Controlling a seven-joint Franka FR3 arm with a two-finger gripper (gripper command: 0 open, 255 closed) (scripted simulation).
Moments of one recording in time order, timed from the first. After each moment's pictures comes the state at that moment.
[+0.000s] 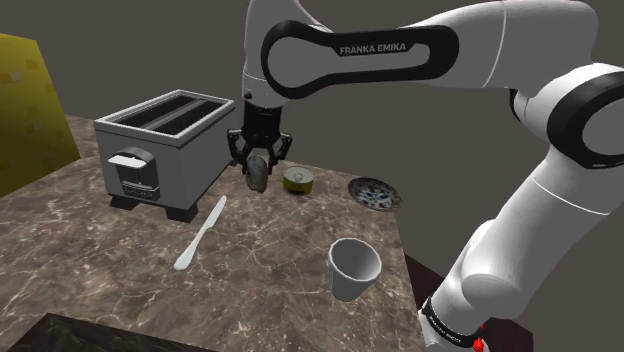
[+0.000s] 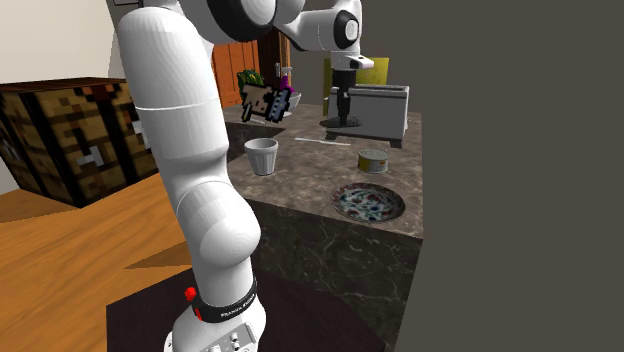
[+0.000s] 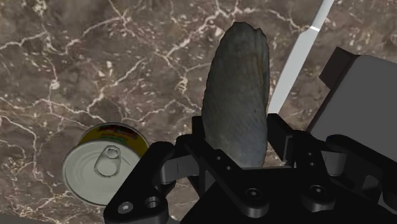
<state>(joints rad) -0.01 -0.05 0.38 -1.86 0.03 1.85 0.99</state>
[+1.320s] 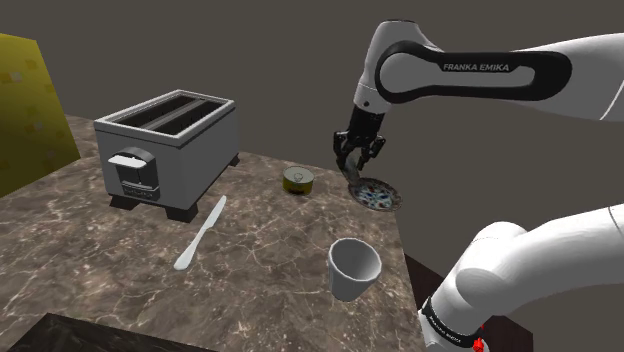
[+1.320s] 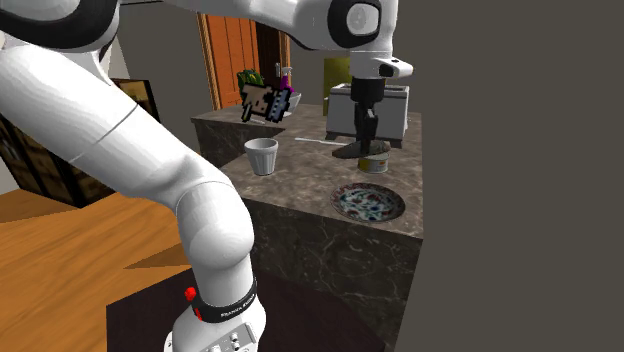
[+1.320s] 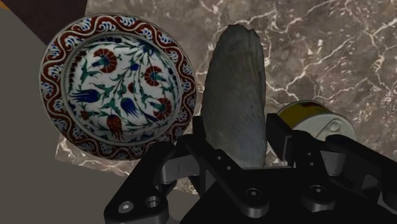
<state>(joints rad) -0.14 -0.58 0.07 -2.37 0.06 1.82 0.54</state>
